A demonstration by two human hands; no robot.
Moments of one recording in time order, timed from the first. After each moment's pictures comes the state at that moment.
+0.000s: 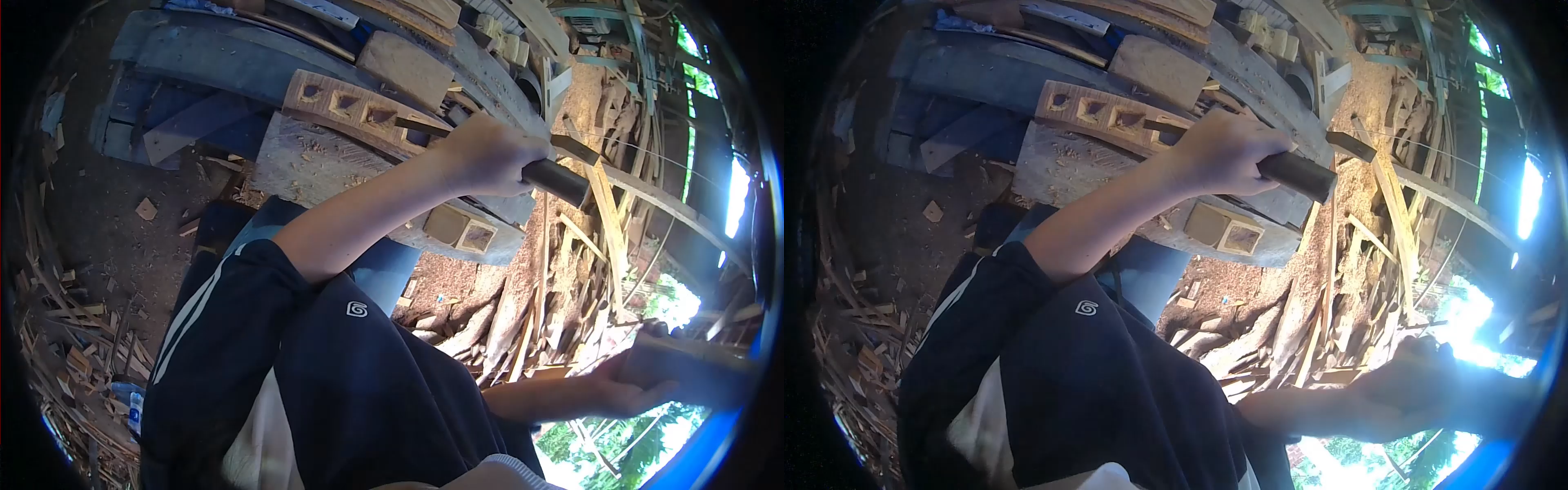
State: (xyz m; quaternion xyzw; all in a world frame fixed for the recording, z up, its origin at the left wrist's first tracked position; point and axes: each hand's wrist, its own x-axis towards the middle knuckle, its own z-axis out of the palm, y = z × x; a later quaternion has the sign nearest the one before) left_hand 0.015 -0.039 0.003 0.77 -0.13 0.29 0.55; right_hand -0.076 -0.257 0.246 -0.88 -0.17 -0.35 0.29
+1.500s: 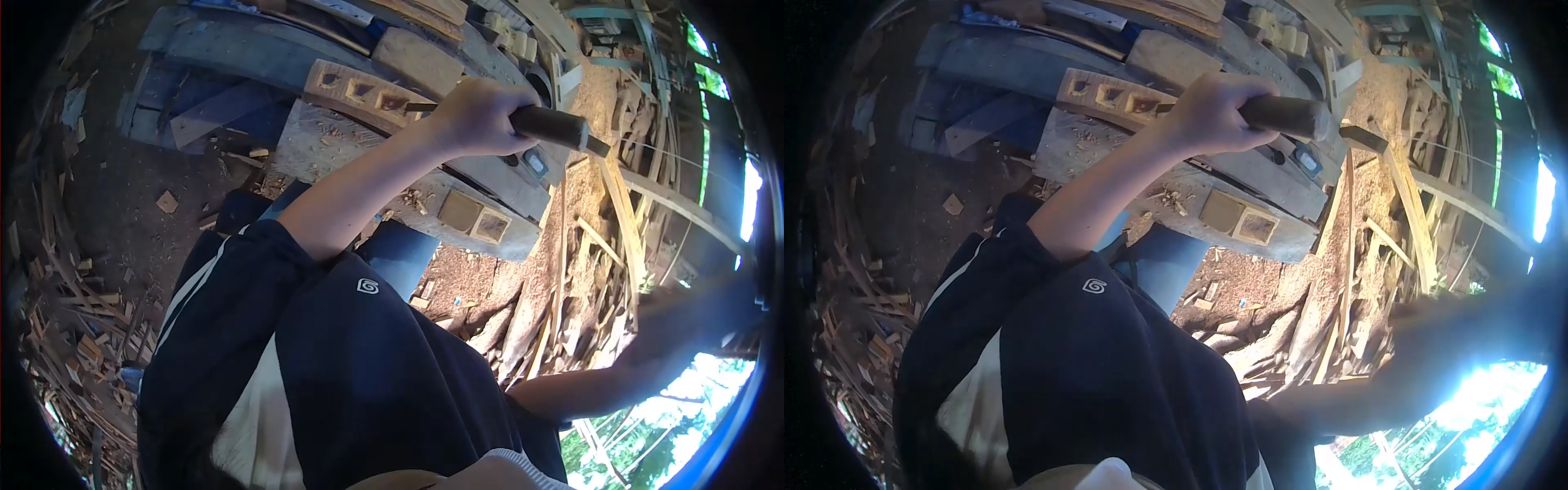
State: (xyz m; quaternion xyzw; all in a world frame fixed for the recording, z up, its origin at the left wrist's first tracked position) left_hand 0.009 -0.012 0.006 0.74 -0.08 0.30 0.60; right_hand -0.067 -0.253 0.242 -0.91 -0.06 -0.13 0.39
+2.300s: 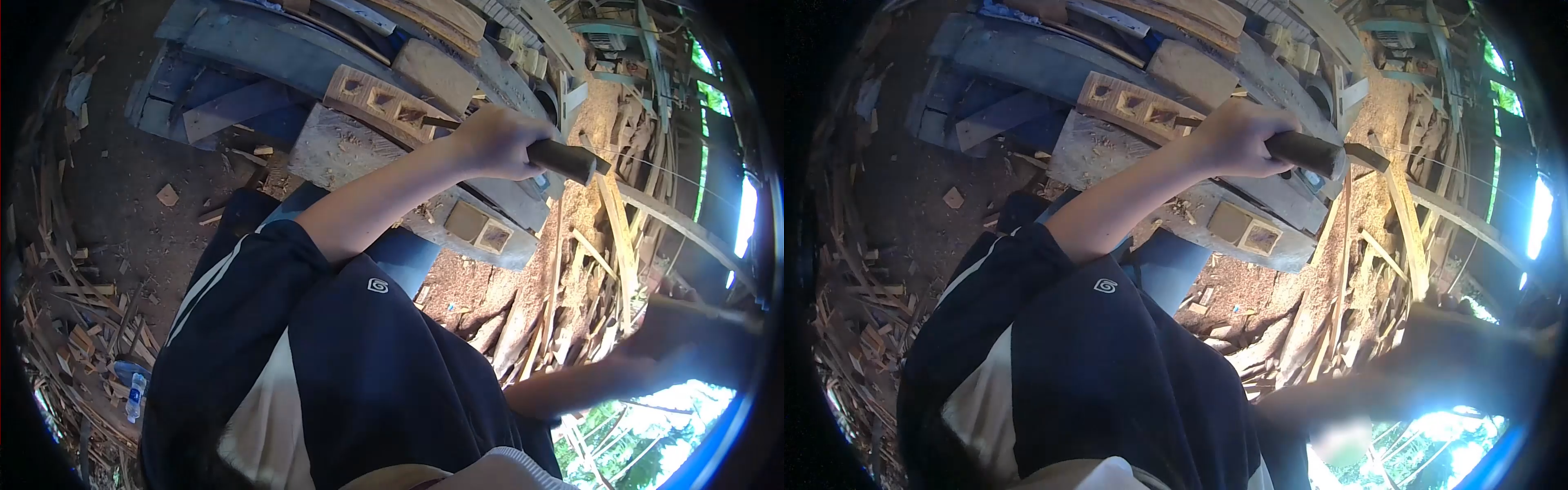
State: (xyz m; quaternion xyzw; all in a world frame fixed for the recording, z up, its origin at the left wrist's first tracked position) left_hand 0.008 -0.019 0.003 0.72 -0.11 0.31 0.61; right_hand -0.064 -0.239 0.217 -0.95 -0.10 0.00 0.31
